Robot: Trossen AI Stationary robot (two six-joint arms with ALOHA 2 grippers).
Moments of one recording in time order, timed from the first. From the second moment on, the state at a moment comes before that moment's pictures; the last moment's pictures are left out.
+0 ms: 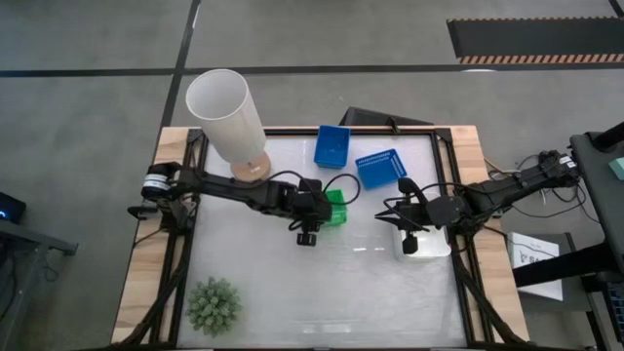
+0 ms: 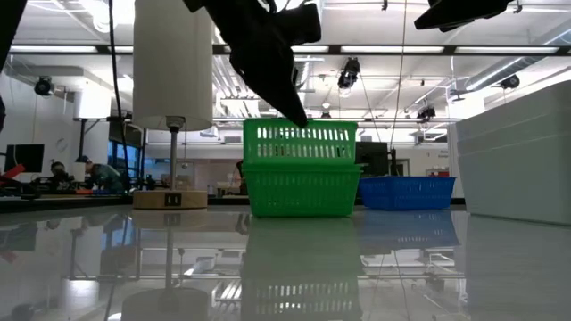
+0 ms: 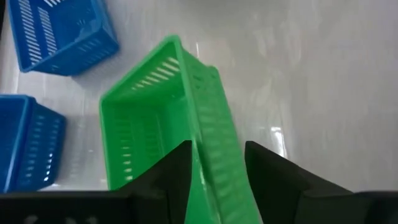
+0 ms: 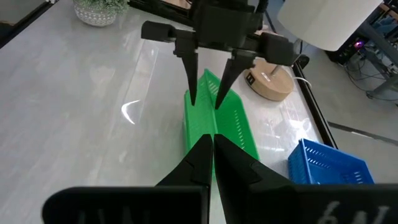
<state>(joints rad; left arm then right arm) -0.06 1.79 1.41 -0.55 -0.17 0.14 0.36 0.91 0.76 -0.36 0.38 -0.13</state>
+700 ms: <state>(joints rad) -0.06 1.78 1.39 -0.53 -0.20 0.11 0.36 0.91 0.76 -0.36 0.39 -0.13</state>
